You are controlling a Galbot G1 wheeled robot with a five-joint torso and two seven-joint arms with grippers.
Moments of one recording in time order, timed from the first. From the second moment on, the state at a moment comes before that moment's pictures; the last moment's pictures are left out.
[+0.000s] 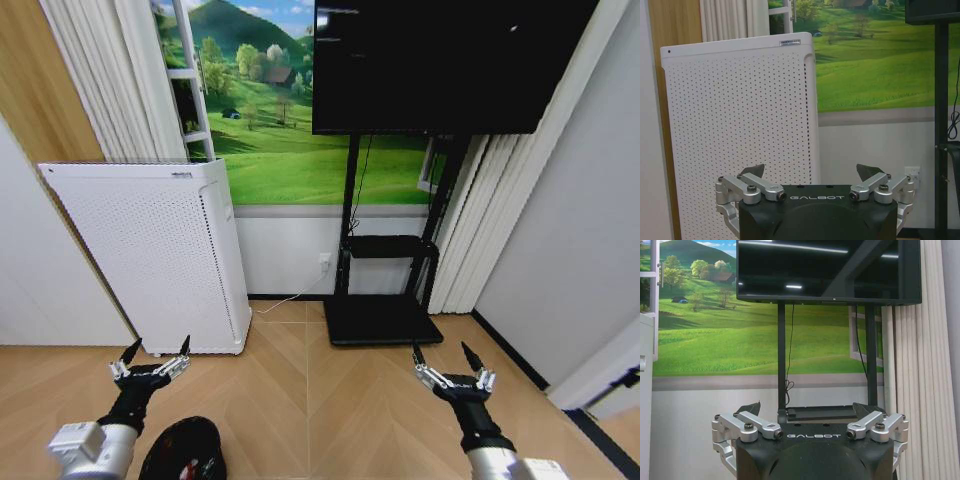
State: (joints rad) left arm 1.88 -1.26 -0.90 -2.46 -0.42 0.17 -0.11; right arm -1.98 1.45 0.68 2.50 0.20 0.07 0.08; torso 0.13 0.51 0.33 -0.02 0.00
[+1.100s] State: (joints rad) left arm 1.88 -1.26 -0.90 -2.46 -0.42 0.17 -0.11; right arm -1.98 1.45 0.68 2.50 0.20 0.07 0.08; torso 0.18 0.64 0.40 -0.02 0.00
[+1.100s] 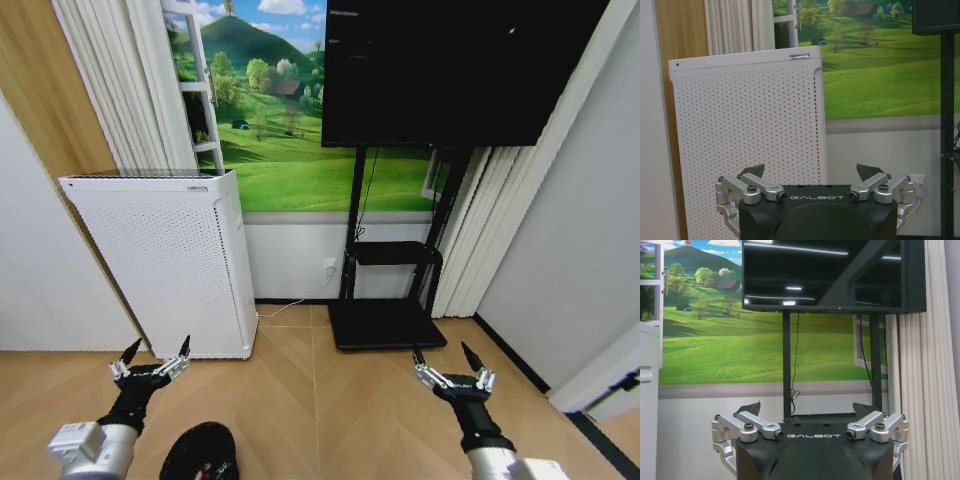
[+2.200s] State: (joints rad) left arm 1.88 -1.26 -0.90 -2.46 -0.42 0.17 -0.11; right arm -1.98 1.45 0.68 2.50 0.20 0.07 0.08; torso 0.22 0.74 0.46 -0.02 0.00
